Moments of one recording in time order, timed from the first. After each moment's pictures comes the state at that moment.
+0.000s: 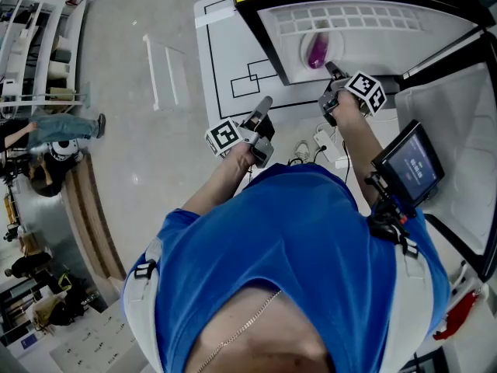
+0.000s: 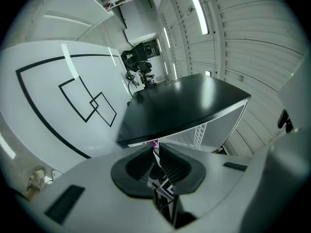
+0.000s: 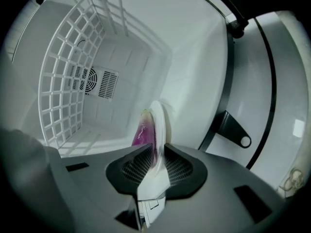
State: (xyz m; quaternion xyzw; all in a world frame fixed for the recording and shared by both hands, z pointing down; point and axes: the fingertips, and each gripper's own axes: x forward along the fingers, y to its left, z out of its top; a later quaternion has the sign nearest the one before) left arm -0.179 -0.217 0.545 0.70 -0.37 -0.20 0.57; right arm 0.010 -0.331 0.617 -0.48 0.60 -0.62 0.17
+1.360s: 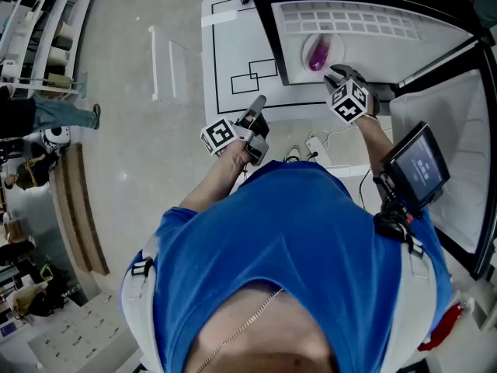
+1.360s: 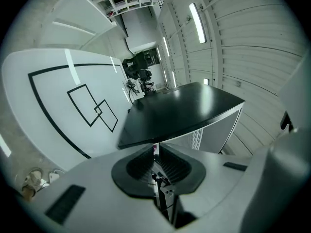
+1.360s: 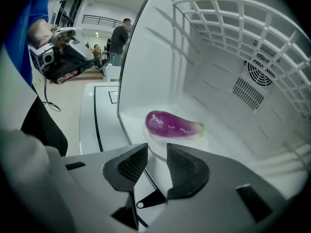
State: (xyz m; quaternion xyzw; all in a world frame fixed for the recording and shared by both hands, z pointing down) left arm -0.198 -0.214 0.554 0.69 -0.40 -0.24 0.55; right arm -0.020 -0.316 0.620 -0.30 0.84 0.06 -0.44
